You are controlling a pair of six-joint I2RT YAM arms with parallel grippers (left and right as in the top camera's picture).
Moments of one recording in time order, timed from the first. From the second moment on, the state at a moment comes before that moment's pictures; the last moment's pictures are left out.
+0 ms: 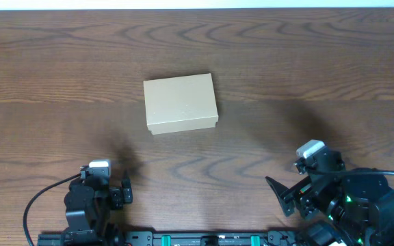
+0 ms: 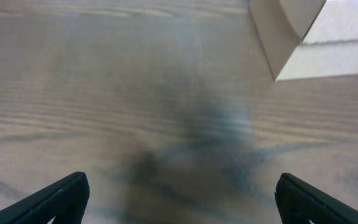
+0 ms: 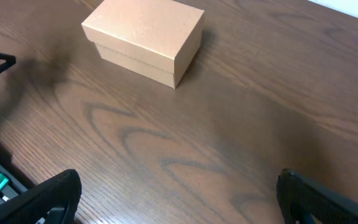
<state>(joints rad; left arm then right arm) 0.06 0.01 0.25 -0.89 0.02 0.05 0.53 0.56 1.00 -1.12 -0.05 -0.01</state>
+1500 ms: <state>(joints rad) 0.06 0.01 0.25 -0.92 0.02 0.06 0.19 0.10 0.34 -0.71 0.06 0.00</state>
